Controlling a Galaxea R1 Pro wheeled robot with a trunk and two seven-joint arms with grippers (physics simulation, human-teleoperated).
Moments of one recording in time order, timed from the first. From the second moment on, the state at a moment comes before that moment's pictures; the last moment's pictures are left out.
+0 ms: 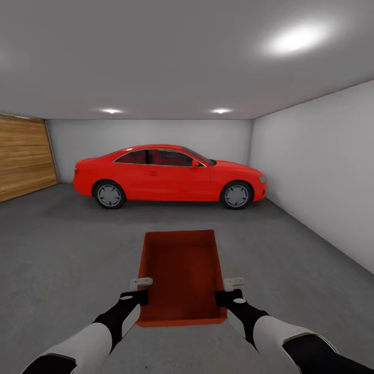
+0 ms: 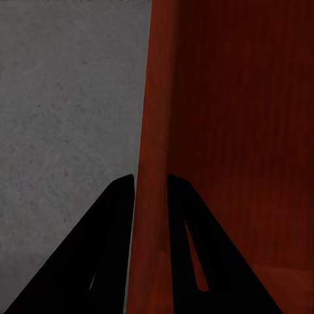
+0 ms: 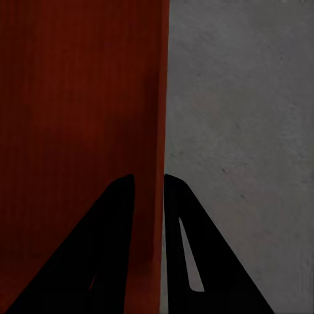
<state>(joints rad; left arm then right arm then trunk) -0.72 -0.09 -0.13 -0.24 0.20 0.10 0.25 -0.81 0.14 0.19 -0.01 -0.10 -0.08 -0.13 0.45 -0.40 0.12</state>
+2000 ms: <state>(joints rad) -0.72 -0.09 -0.13 -0.24 0.19 0.10 0.25 -0.81 0.14 0.19 -0.01 -0.10 -0.08 -0.13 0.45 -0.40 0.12</state>
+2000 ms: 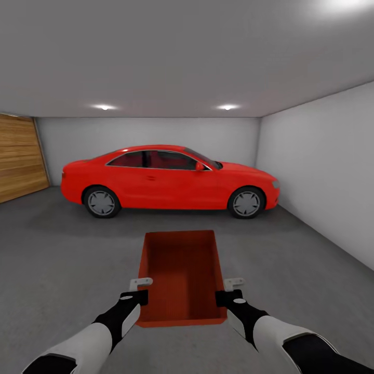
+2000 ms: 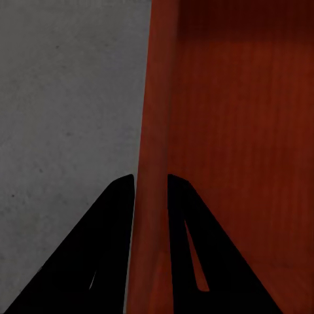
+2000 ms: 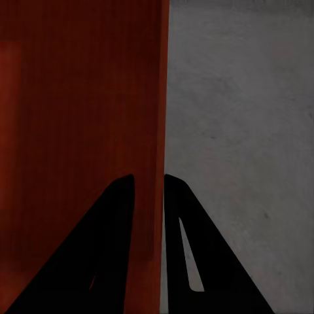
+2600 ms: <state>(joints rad) -0.72 -0.09 -0.13 -0.24 0.19 0.10 0.25 -0.81 0.14 0.19 -0.01 -0.10 -0.08 -0.13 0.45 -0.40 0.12</state>
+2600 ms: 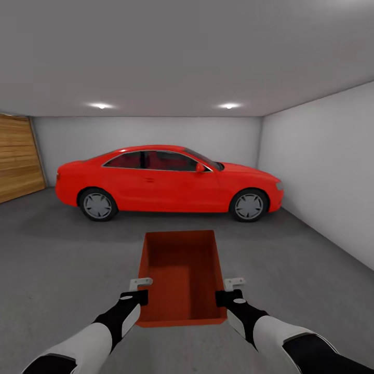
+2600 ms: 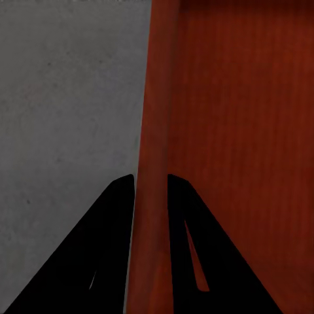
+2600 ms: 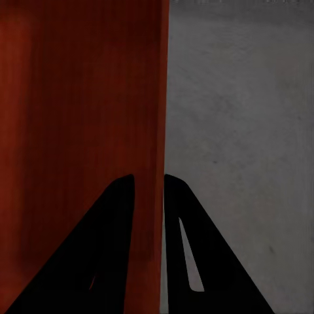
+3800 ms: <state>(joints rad) -0.72 -0.09 -0.13 -0.24 0.19 0.10 0.24 -0.81 0.14 0.19 -0.01 -0.10 -0.08 -0.14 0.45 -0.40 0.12</state>
